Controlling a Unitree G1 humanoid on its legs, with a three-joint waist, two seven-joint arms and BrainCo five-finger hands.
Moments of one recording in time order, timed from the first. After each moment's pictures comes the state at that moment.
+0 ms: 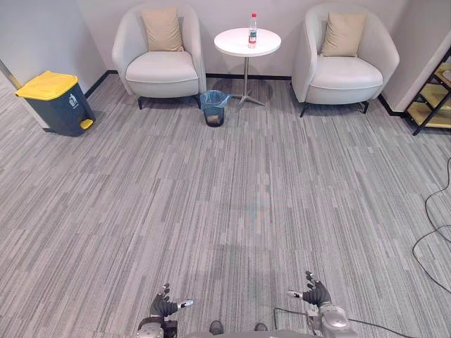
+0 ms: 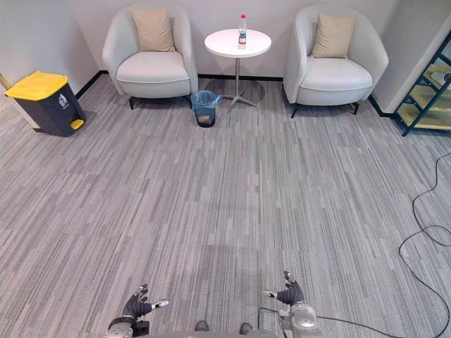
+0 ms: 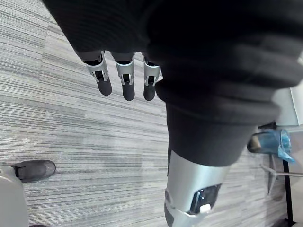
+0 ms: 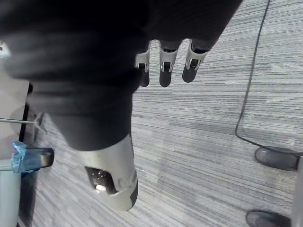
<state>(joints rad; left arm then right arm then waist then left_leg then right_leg) 0.13 0.15 -0.03 0.96 -0.07 -0.18 0.09 0.05 -0.14 0.00 0.97 -0.01 -0.15 -0.08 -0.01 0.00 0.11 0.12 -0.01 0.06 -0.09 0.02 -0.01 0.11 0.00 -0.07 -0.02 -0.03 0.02</state>
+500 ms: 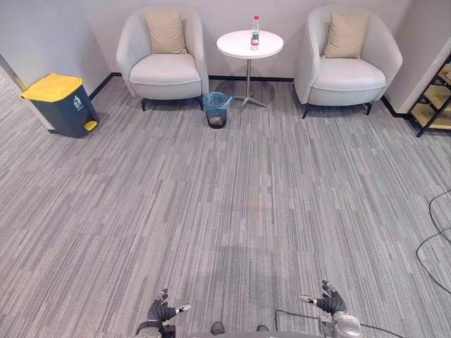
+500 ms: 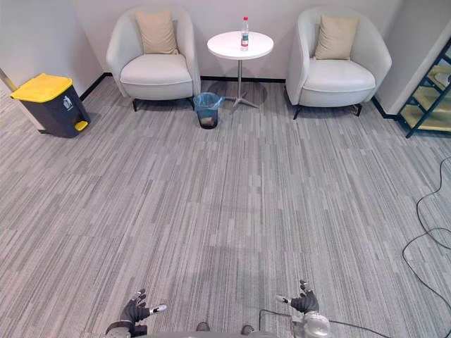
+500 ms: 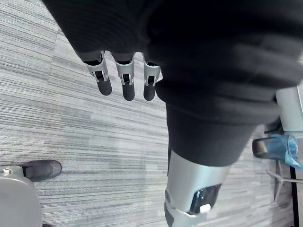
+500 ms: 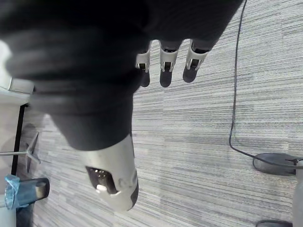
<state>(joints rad) 0.13 0.14 0.00 0.99 -0.07 -0.17 0.07 0.08 -0.15 -0.12 0.97 0.04 -0.15 -0.08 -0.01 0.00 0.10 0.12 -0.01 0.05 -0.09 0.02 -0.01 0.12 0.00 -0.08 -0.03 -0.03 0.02</state>
